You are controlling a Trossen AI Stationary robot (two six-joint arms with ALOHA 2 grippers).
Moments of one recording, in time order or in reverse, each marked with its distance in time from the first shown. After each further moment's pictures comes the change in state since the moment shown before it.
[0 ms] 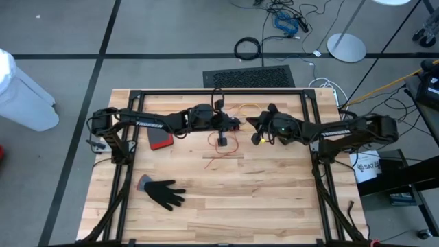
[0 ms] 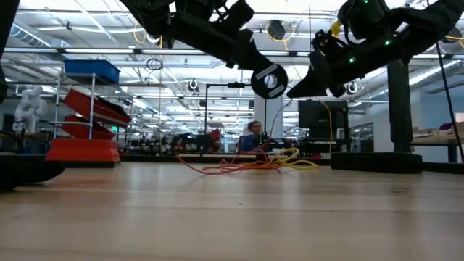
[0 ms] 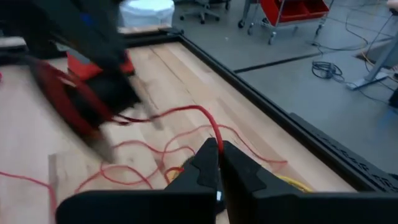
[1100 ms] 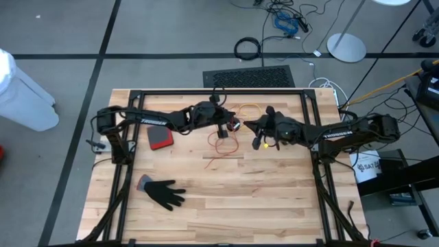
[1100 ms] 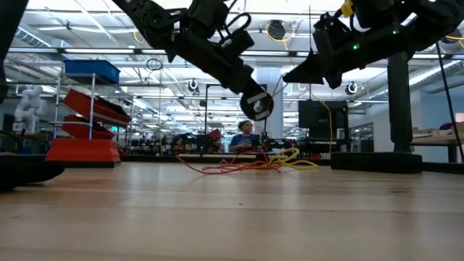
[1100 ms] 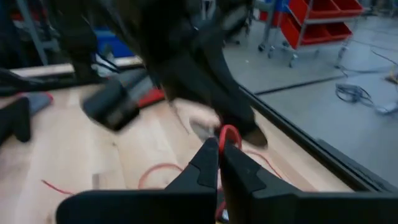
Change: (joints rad) left arm 0.058 0.061 -0.020 0.012 -0.155 0.071; right arm 0.084 -0.019 0.000 0.083 -0.018 -0.002
